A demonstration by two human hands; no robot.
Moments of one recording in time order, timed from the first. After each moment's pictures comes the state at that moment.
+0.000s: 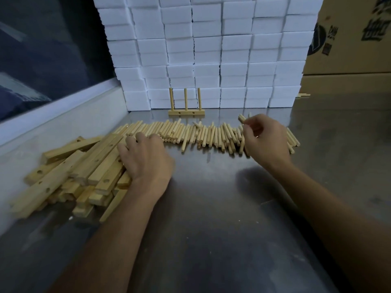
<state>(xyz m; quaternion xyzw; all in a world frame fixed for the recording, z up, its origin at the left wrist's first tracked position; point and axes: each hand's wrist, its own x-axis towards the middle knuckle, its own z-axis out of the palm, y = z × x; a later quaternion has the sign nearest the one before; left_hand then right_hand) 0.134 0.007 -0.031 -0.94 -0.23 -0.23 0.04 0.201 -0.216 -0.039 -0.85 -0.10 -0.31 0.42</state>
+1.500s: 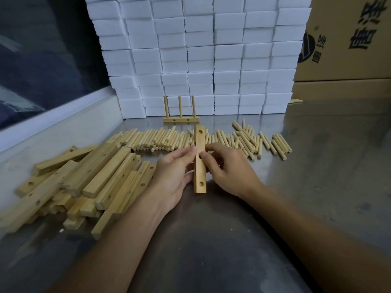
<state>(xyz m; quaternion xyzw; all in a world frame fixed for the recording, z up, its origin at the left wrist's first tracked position) 0.135 -0.033 -0.041 -0.54 -0.06 -0.05 -0.84 0.166 -0.180 -0.052 -0.83 -0.30 -0.19 0.42</state>
